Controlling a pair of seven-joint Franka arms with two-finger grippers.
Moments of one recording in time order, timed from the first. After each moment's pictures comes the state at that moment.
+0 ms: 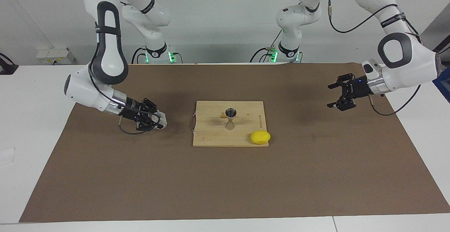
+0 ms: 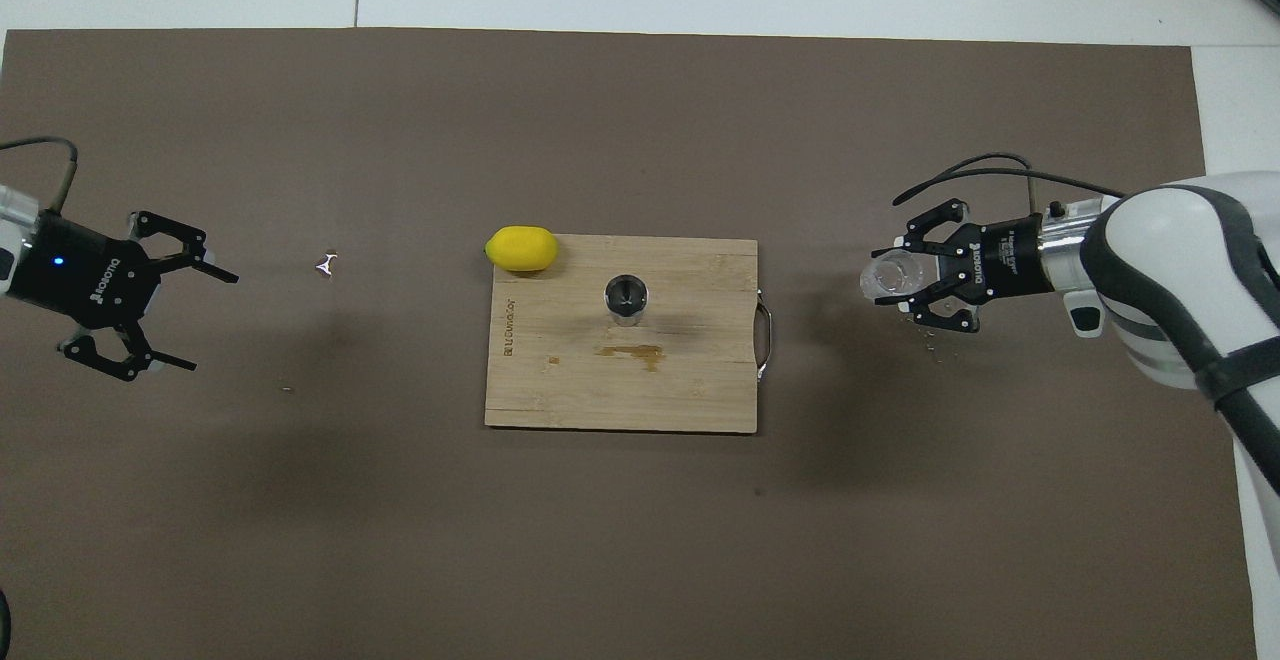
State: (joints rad) left arm 0.20 0.21 -0.03 -1.71 -0.44 1.51 2.14; right arm -0.13 0.23 0.13 -1.98 0.83 2.05 1.11
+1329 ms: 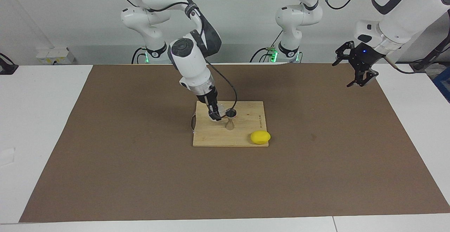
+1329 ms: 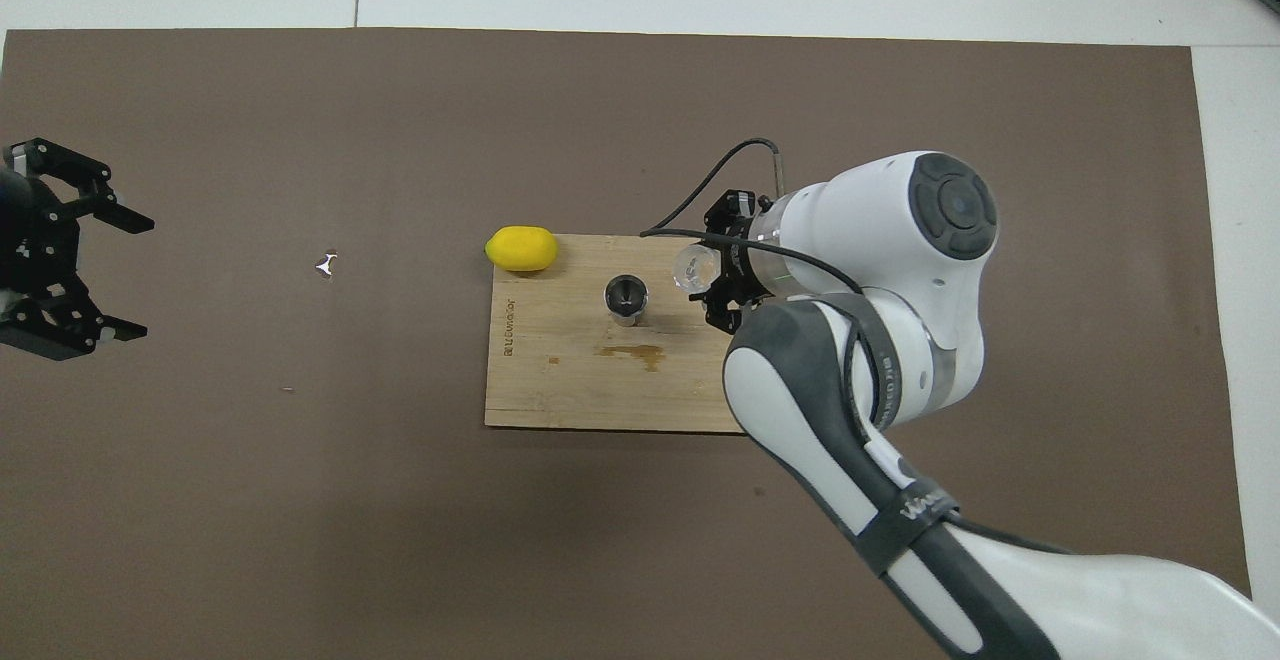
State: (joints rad) left arm 0.05 0.05 -0.05 -1.53 -0.15 1.44 1.09; right arm 0.38 0.27 0.13 -1.80 0.22 2.25 1.81
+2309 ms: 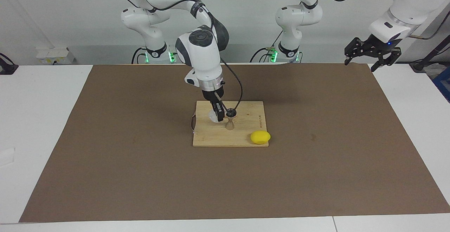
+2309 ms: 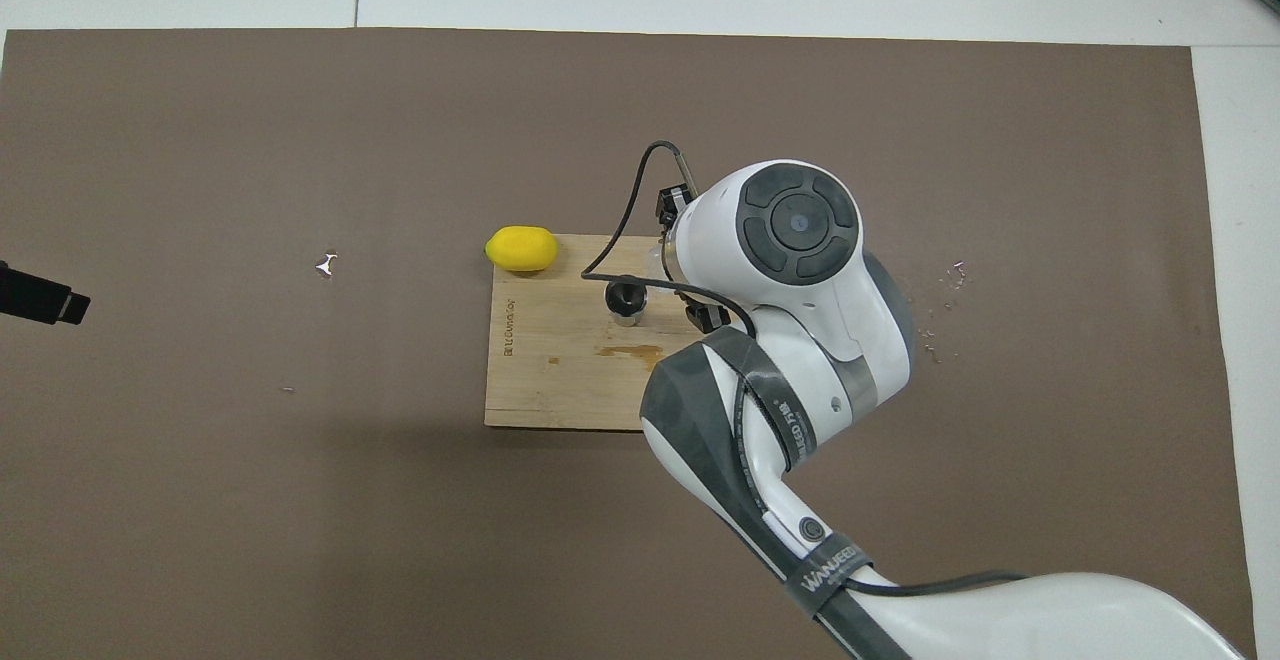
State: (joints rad) left arm 0.06 -0.02 -0.03 -1.53 -0.03 1.44 0.34; right arm 0.42 0.32 0.12 -1.67 -0.02 2.18 1.81
